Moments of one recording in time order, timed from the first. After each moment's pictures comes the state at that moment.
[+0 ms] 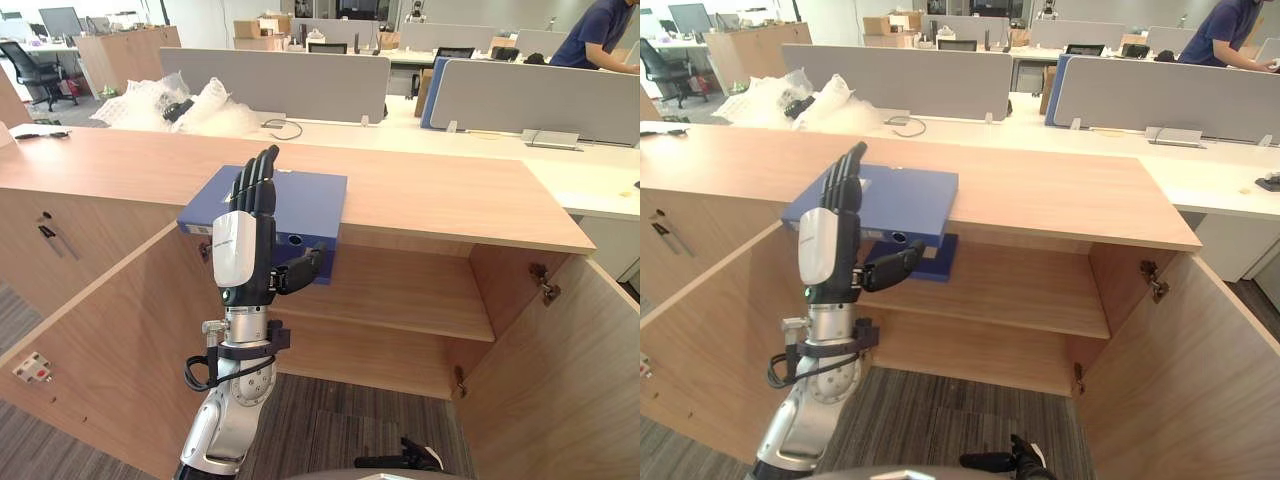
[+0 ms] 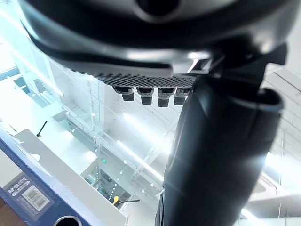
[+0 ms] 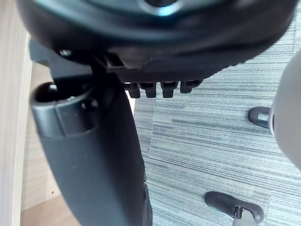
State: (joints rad) left arm 0.08 0.18 -0.22 -0.32 0.83 -0.09 0.45; right arm 0.05 0.03 -0.05 1.13 -0.08 0.02 -0.07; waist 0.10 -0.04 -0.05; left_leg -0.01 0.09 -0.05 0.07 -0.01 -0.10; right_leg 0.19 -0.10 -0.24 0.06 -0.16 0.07
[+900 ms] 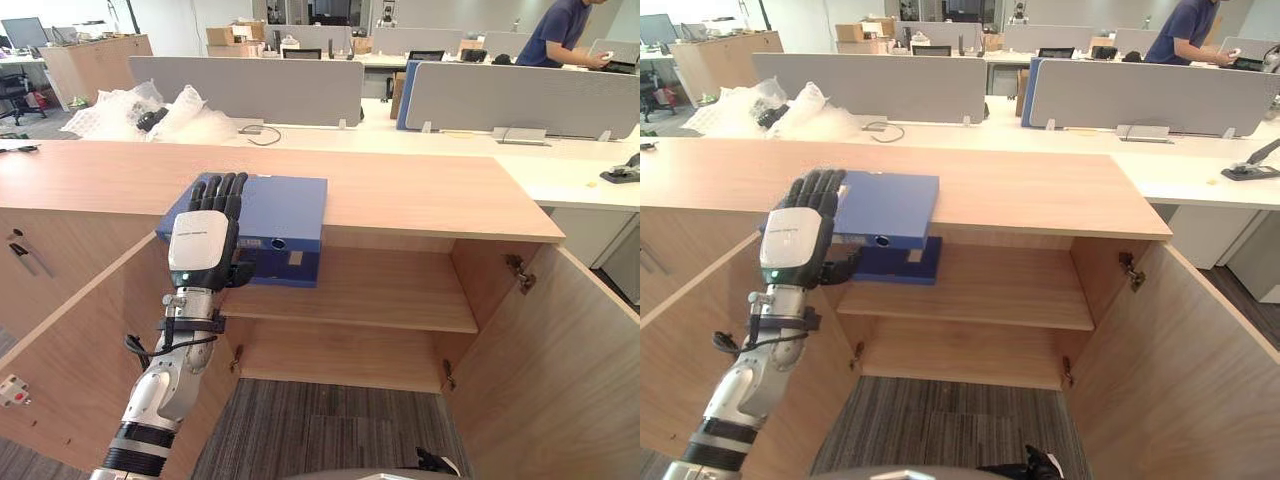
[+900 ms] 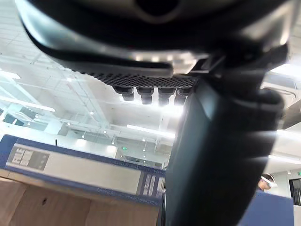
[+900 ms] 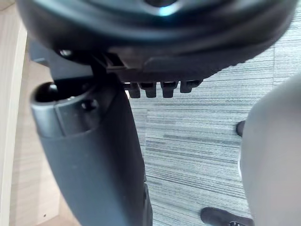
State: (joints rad) left arm -0.05 0.47 -0.07 0.01 0.91 -0.04 0.40; right arm 0.08 -0.04 -0.06 1.12 -0.09 0.02 -0.05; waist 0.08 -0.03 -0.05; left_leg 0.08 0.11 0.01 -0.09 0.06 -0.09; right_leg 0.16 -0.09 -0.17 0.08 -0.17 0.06
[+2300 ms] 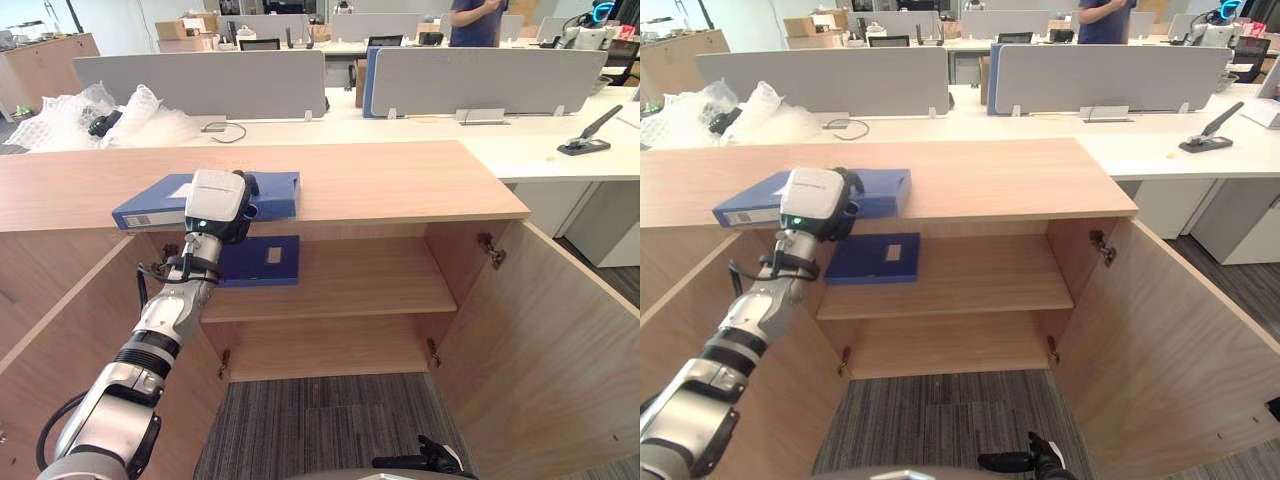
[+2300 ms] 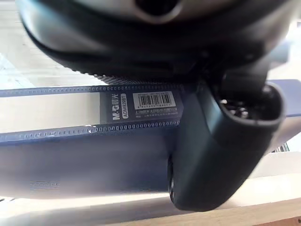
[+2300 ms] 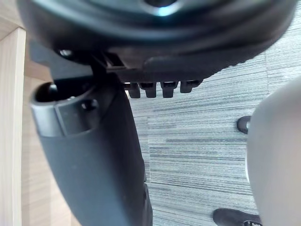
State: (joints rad) left arm -0.53 0.57 -0.25 0.50 0.95 -0.01 0.42; right arm 0.06 -0.04 -0.10 1.11 -0.12 -0.01 -0.05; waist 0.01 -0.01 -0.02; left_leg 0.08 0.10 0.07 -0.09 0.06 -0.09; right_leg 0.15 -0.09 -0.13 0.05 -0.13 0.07
